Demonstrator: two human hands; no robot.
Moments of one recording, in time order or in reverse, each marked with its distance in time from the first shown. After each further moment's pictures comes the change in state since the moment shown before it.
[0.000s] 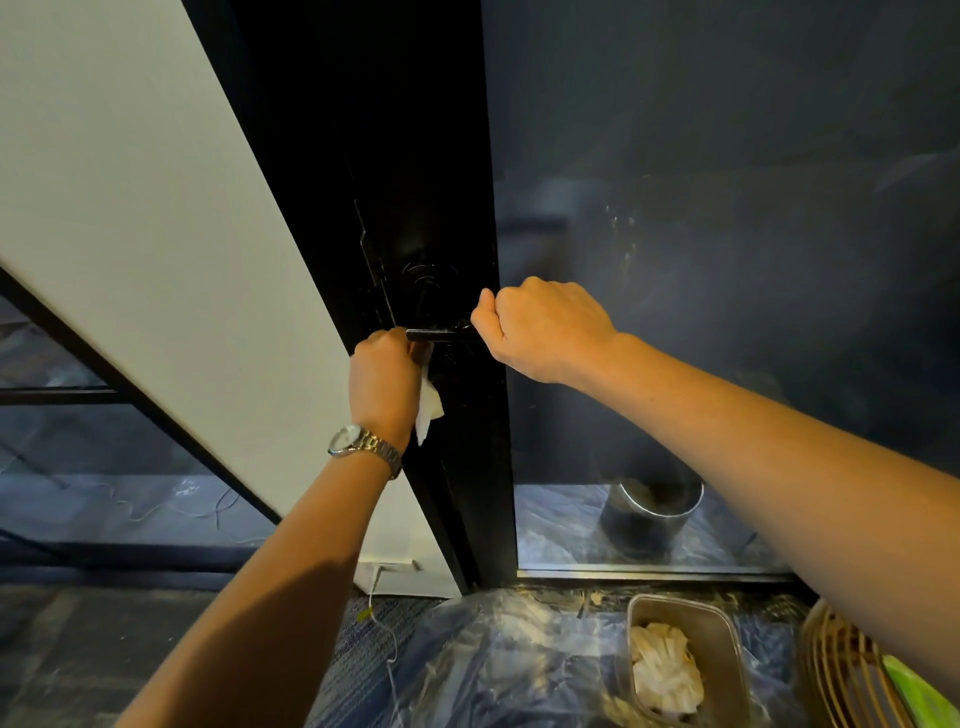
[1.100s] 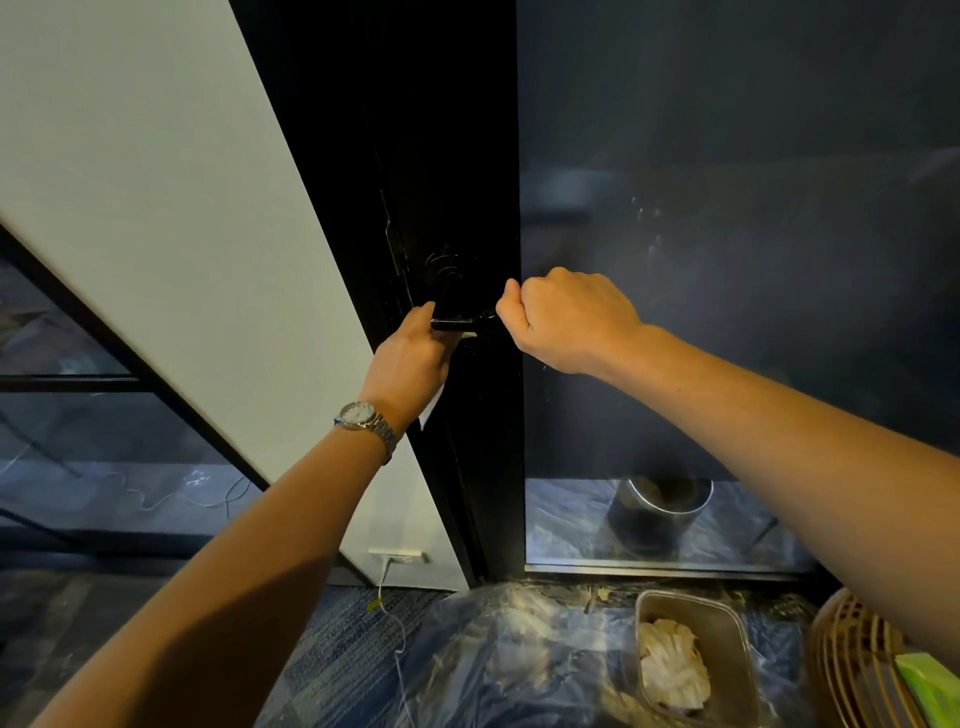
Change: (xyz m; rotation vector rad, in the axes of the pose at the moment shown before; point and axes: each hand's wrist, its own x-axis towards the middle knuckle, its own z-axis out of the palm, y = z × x) left_hand 0.004 -0.012 -0.008 0.087 -0.197 0.411; right_hand 0.001 0.001 0.002 -0.034 0.013 -0.007
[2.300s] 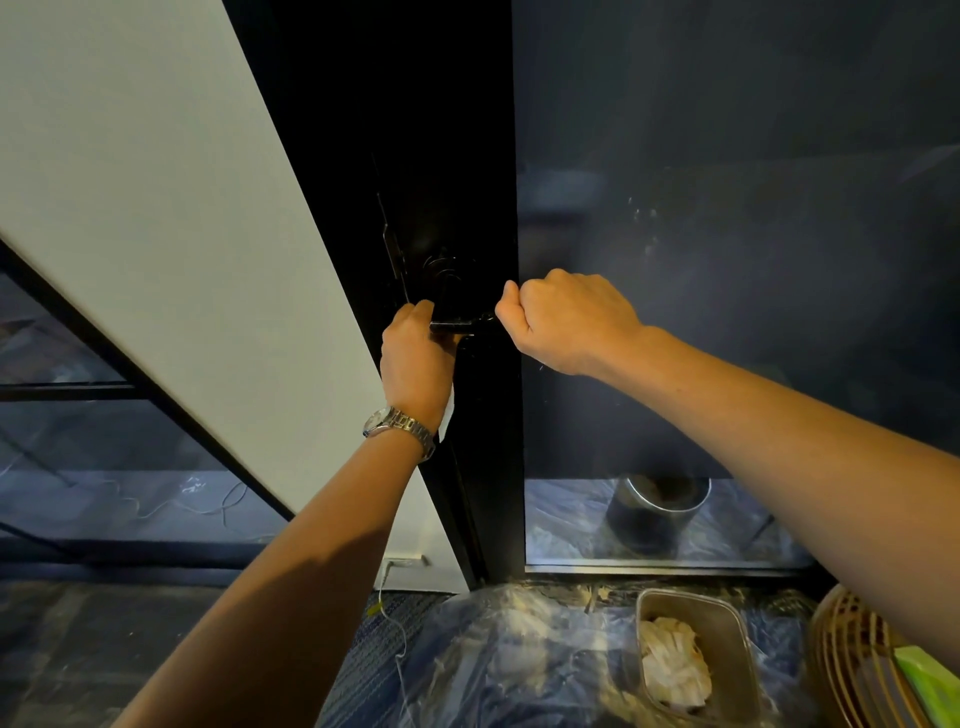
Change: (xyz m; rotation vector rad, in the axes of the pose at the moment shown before) left_hand 0.009 0.023 0.007 -0.330 0.225 -0.452; right_hand -0.001 0.000 0.002 -0.030 0.001 -0.010
